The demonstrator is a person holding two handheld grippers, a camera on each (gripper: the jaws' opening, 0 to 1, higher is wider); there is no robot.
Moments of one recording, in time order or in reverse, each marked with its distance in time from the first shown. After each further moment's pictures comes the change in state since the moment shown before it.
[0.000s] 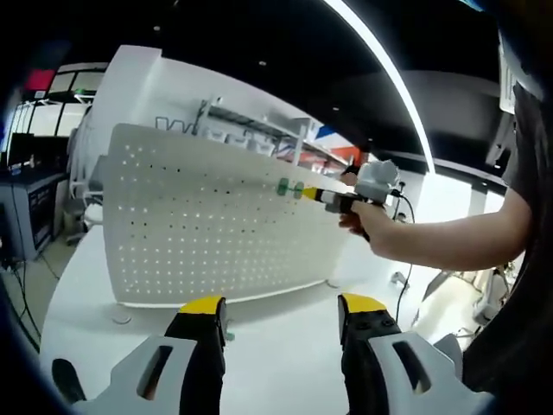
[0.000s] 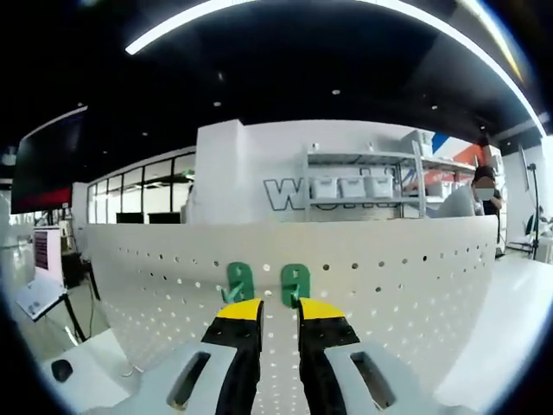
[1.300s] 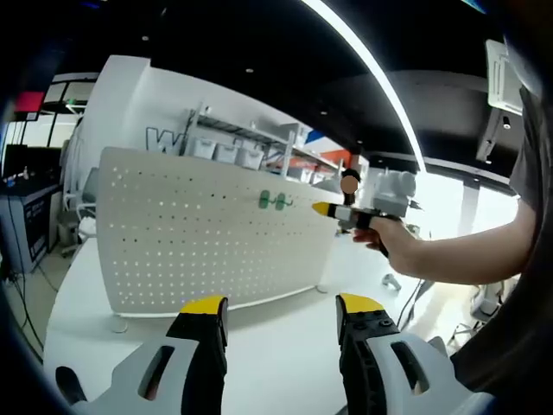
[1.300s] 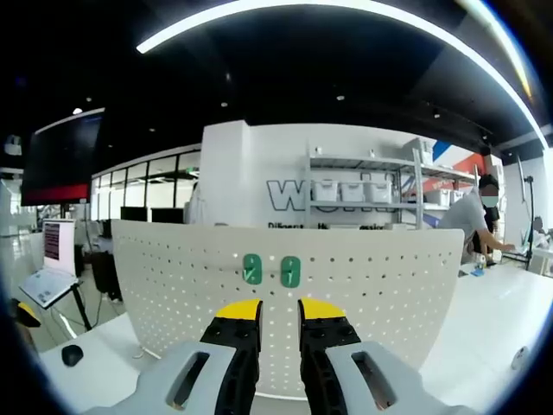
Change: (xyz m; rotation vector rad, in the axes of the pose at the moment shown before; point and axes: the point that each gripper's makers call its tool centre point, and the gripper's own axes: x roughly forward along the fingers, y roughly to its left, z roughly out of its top) left arm -0.013 -0.030 0.018 0.042 -0.025 -0.039; right arm -0.087 0.005 0.015 -0.035 0.002 0.003
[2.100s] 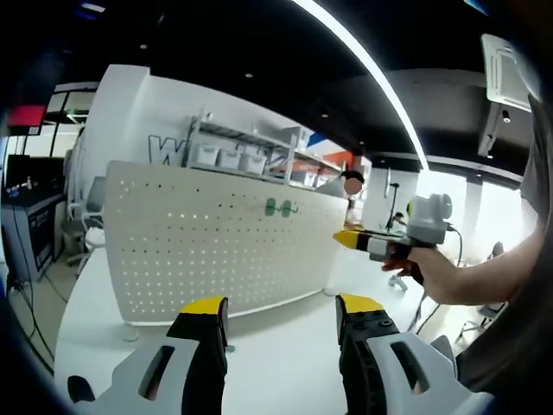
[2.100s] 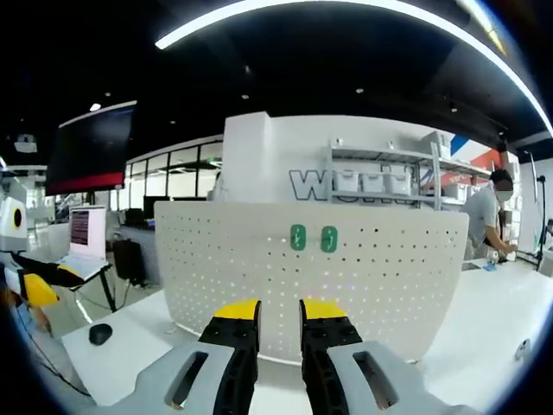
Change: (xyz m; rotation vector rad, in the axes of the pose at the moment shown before) left arm -0.008 0.008 0.010 0.026 -0.019 0.027; right arm -0.064 0.056 -0.031 -0.020 0.057 0.123
